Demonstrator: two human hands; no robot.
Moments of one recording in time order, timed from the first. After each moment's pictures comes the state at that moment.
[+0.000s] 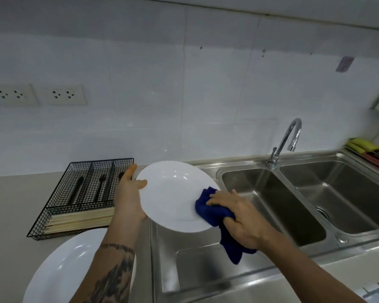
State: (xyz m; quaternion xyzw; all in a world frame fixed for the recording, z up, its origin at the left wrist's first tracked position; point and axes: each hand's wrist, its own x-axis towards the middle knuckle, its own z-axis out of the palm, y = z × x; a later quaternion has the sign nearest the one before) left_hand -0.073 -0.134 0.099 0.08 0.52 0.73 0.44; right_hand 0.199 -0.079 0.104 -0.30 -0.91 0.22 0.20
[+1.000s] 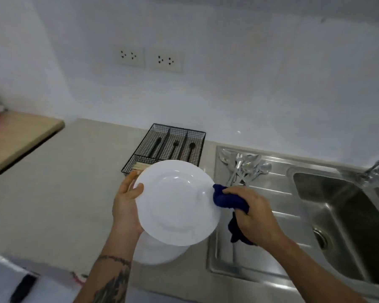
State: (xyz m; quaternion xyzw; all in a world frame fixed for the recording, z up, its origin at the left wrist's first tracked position) left_hand -0.144 -0.312 0.018 0.01 0.45 0.84 0.30; right_hand 0.085 -0.133 0.052 -0.24 -0.88 0.32 0.26
